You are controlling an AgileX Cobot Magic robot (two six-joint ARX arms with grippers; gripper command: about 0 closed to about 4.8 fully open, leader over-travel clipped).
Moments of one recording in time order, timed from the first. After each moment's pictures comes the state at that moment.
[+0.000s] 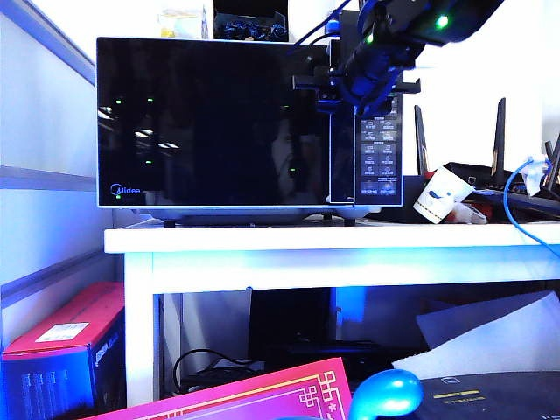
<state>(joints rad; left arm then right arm) -0.05 1.27 1.78 -0.61 0.36 0.03 0.45 1.85 1.38 0.37 0.25 0.05</state>
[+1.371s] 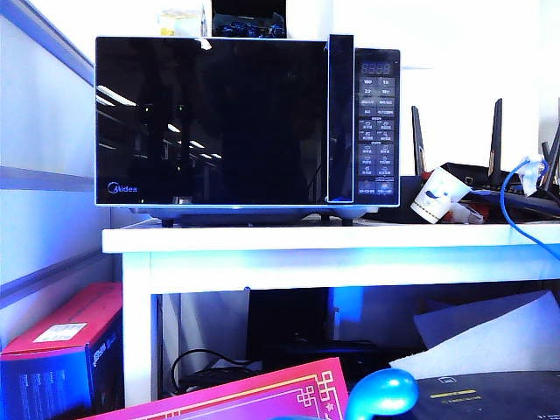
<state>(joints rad) -0.05 1.27 1.78 -0.60 0.36 0.03 0.35 1.48 1.38 0.13 0.06 -0.11</state>
